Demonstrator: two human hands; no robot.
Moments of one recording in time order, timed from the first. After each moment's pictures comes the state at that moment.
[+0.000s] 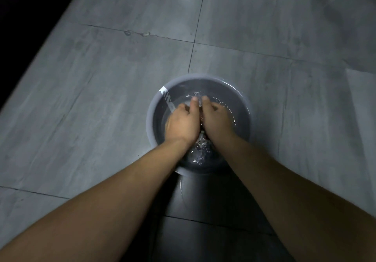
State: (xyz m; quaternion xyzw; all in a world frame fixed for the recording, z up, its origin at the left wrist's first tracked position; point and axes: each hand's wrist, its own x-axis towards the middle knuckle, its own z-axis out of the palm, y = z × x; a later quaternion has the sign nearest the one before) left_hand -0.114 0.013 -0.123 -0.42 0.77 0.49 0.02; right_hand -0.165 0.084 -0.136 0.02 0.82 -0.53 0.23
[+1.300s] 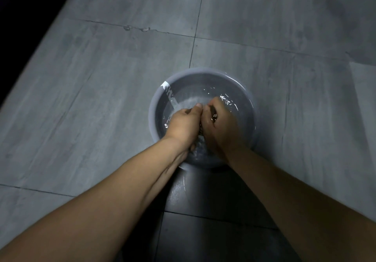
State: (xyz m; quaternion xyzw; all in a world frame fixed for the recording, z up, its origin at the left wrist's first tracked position) left_hand -0.092 0.016 -0.120 -0.42 0.61 0.67 0.04; right_hand -0.135 0.109 -0.129 -0.21 0.87 -0.45 0.09
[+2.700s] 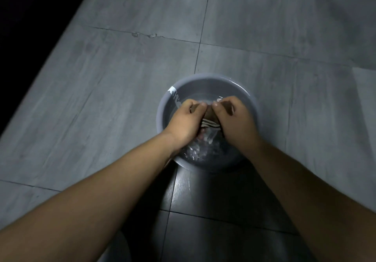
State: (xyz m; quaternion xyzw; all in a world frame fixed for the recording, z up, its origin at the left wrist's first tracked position) left_hand -0.093 -0.007 -0.113 -0.32 0.65 0.69 0.02; right_hand -0.163 0.117 -0.117 -0.12 0.85 -0.49 0.16
